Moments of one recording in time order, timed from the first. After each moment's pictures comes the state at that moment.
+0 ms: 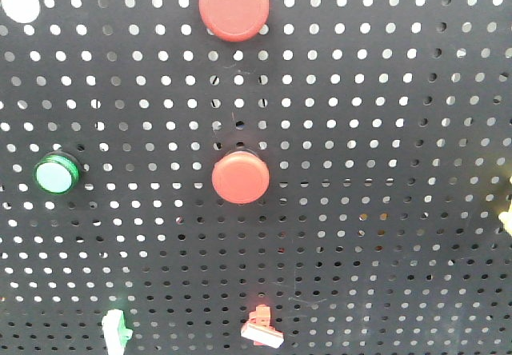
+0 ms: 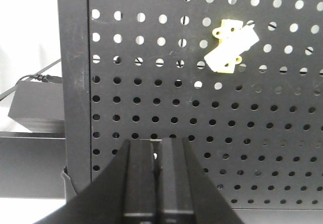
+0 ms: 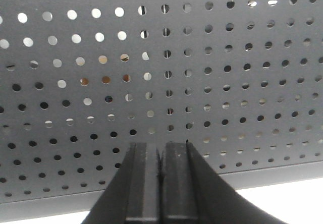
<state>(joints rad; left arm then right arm) -0.03 -0.02 0.03 -0.12 0.04 0.03 -0.11 -0.01 0.03 -0.06 0.06 0.10</state>
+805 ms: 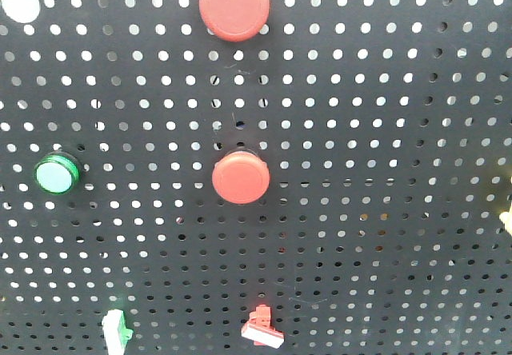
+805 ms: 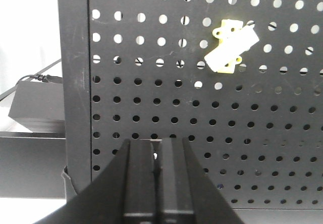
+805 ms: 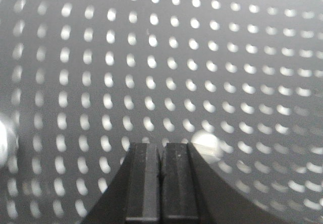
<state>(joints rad) -0.03 -0.02 0.03 -0.12 0.04 0.03 -0.11 0.67 -1.17 -0.03 0.28 -0.02</state>
